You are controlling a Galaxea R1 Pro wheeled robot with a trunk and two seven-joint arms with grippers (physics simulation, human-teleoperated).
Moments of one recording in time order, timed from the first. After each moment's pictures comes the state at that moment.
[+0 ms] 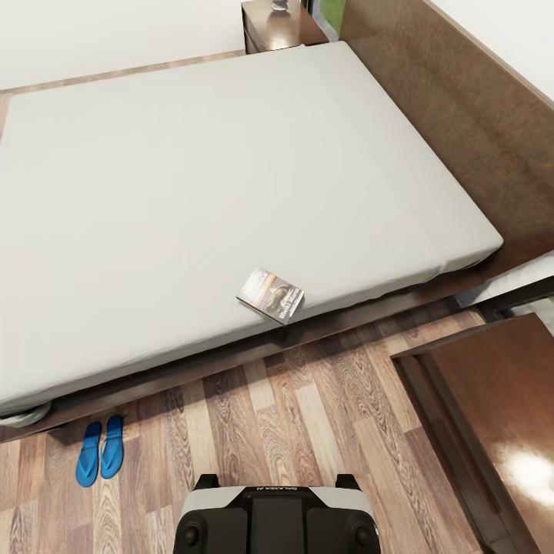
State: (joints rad) left arm -0.25 0.39 -0.58 -0.14 0.31 -0.01 -0.10; right arm 0.23 -0.13 -0.16 -0.07 0.03 0.00 0.05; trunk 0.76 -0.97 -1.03
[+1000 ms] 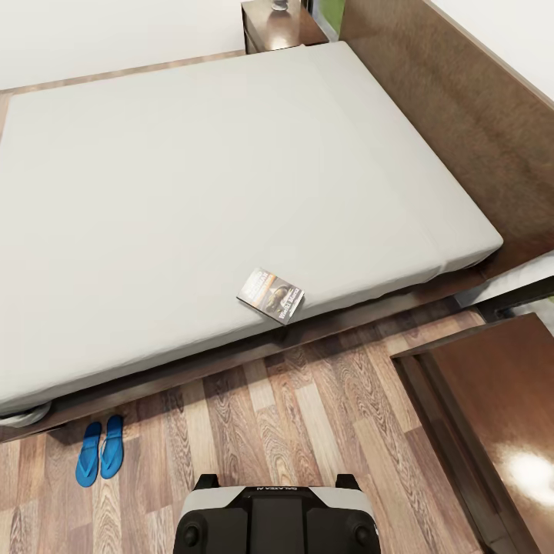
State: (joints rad) left arm -0.25 0.39 -0.57 -0.12 0.31 -0.04 -0.10; right arm 0.13 -0.19 -0.27 -0.09 0.03 0.01 0.05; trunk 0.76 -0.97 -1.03
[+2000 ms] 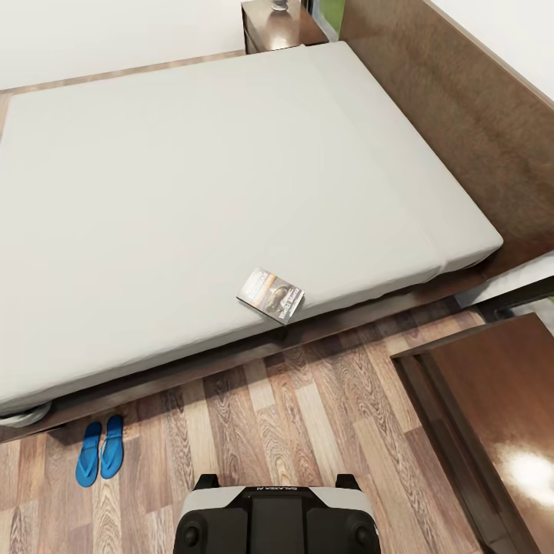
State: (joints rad) left arm -0.25 0.39 -0.58 -0.11 0.30 -0.06 -0.10; right arm -0.12 -0.21 -0.28 -0.09 0.04 0.11 0.04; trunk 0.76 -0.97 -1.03
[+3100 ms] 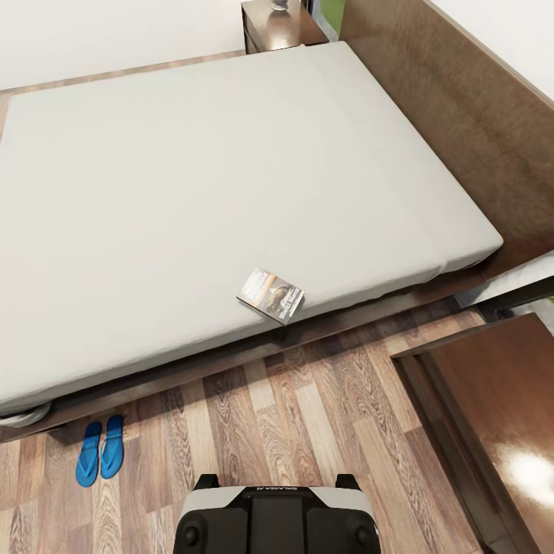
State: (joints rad) left arm -0.25 0.39 -0.58 -0.11 0.30 -0.06 -0.10; right arm -0.29 -0.25 -0.27 -0.09 0.04 0.13 0.05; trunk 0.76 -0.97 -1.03
